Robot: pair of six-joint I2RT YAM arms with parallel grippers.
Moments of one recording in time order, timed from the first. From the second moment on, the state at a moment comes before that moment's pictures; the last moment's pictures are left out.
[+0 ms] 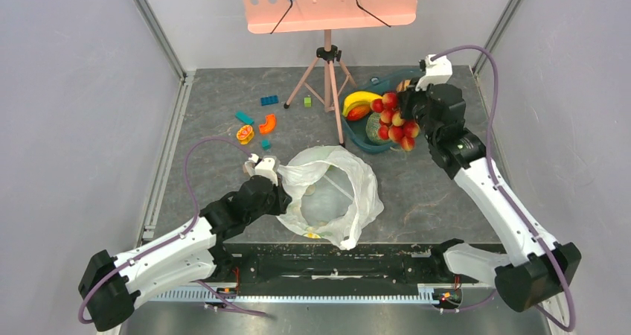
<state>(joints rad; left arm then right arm) -0.84 0.80 0.42 -0.26 -0.21 -0.62 0.40 1.12 1.14 -0.20 0.21 0.14</state>
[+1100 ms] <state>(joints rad) -0.84 0.83 0.45 -0.31 -0.21 -0.62 0.25 1.74 1.33 0.20 -0.10 0.52</state>
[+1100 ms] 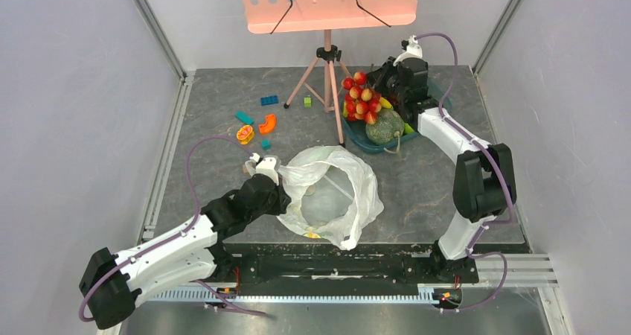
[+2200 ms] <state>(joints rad) -0.84 0.83 0.45 -0.31 -0.21 -0.62 0.26 1.80 1.09 0.51 -0.07 0.52</state>
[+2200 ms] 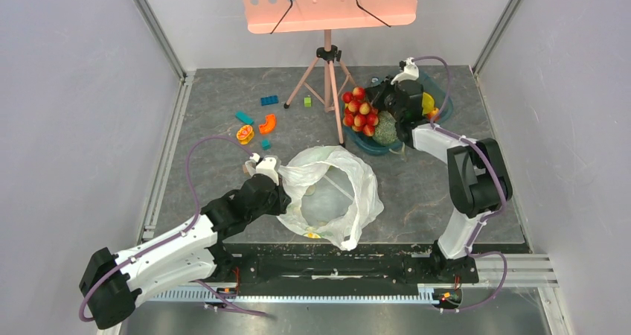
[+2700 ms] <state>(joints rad) -0.84 0.81 0.45 -0.31 -0.21 -0.62 0.11 1.63 1.11 0.54 -0.13 0.61</state>
